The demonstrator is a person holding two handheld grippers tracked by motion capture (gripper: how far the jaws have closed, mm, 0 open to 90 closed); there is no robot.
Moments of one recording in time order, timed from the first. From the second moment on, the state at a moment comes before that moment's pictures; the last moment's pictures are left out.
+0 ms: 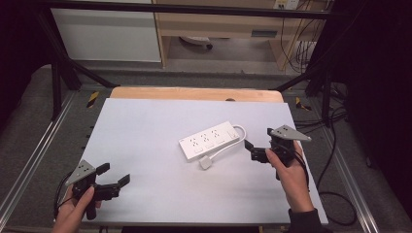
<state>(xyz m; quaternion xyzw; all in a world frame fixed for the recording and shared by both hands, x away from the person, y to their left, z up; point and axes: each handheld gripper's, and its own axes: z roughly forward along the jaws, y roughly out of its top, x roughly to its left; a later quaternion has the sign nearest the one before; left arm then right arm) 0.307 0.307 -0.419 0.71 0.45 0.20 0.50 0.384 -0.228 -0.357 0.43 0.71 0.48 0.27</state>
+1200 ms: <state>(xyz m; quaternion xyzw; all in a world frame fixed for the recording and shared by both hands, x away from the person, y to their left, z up) 0.307 0.309 -0.418 0.71 0.46 0.20 0.50 0.367 -0.271 -0.420 0.48 0.70 0.46 0.24</state>
